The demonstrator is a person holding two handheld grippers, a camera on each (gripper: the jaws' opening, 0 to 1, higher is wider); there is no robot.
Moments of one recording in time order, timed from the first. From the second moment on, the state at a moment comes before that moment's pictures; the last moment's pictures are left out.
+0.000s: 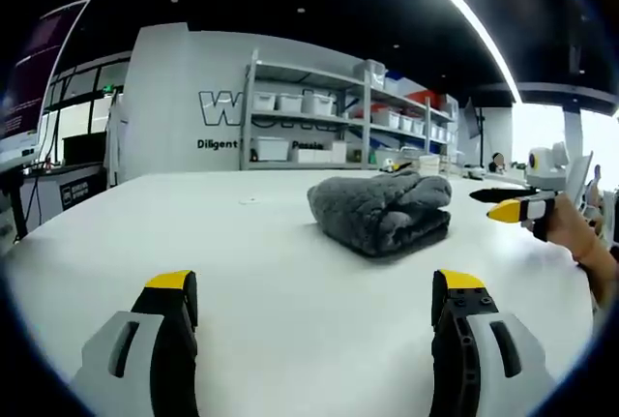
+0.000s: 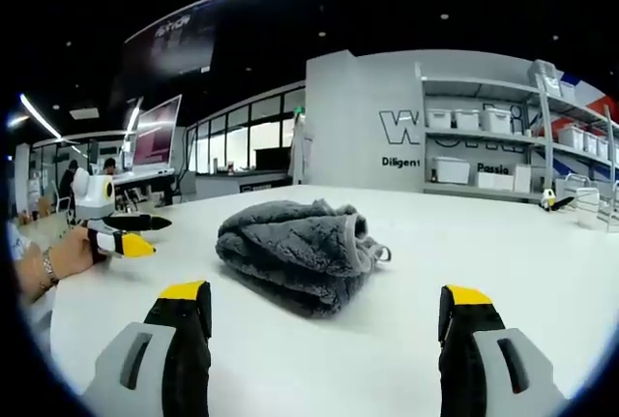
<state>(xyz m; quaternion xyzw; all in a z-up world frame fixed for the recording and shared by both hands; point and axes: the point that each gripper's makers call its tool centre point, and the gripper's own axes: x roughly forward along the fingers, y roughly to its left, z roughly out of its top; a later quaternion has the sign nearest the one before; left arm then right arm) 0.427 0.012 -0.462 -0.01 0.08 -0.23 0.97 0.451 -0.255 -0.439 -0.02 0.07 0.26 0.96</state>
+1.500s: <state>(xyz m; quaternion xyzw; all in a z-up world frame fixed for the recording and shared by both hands) 0.443 -0.001 -0.426 -0.06 0.05 -0.28 0.96 0.440 -0.248 -0.437 -0.02 0.07 0.27 0.96</state>
